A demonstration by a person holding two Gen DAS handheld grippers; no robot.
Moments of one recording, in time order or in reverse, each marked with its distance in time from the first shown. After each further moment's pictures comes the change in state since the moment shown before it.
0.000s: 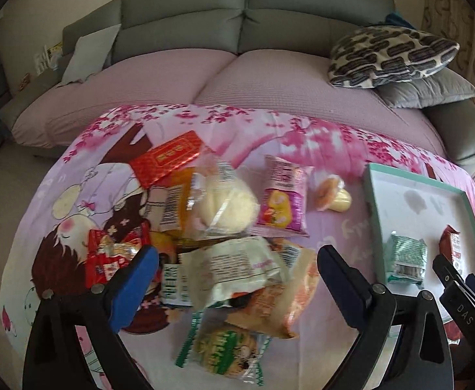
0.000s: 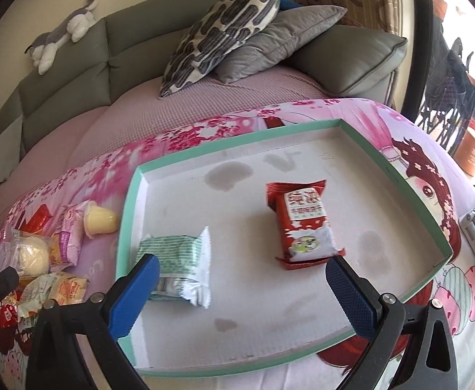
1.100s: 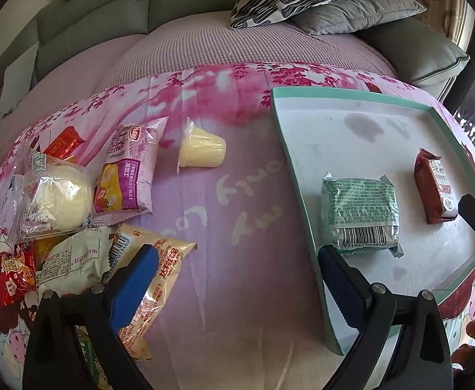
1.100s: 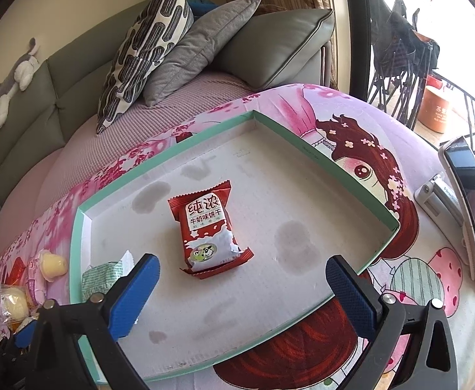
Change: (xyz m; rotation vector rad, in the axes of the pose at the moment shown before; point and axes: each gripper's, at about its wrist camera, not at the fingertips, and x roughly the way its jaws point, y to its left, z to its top) left arm 0.050 -0.132 -0.037 0.266 0.122 -0.153; right arm 0.001 -0.099 0.006 0.230 -0.018 -0.108
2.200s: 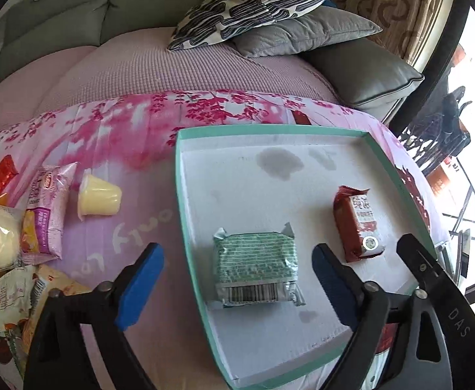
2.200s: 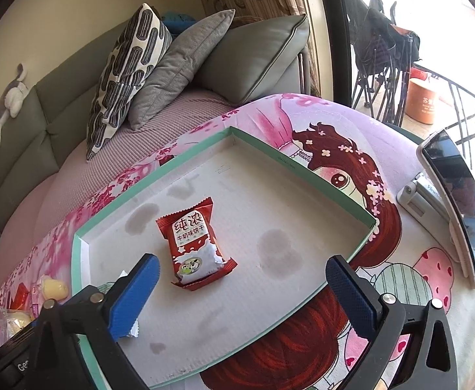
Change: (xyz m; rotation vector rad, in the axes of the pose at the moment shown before) left arm -0.011 -0.054 0.032 0.014 -0.073 -0.248; right arm -0.009 -0.021 0.008 0.093 -0.055 -0.022
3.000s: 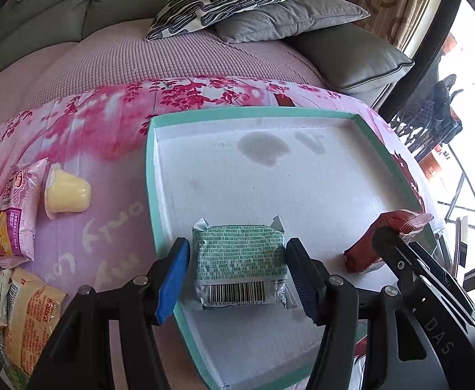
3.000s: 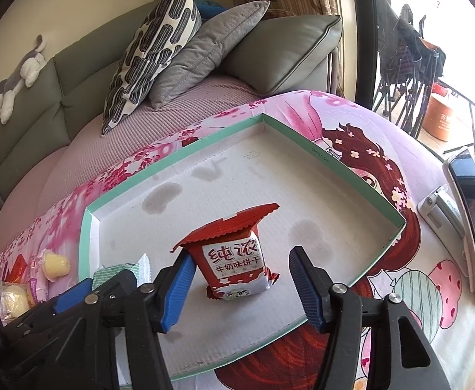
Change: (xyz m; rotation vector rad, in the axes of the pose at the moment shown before) left arm 0.020 -0.006 -0.006 0.038 0.048 -0.069; right arm 0.005 0.024 -0.005 -0.109 0.041 0.029
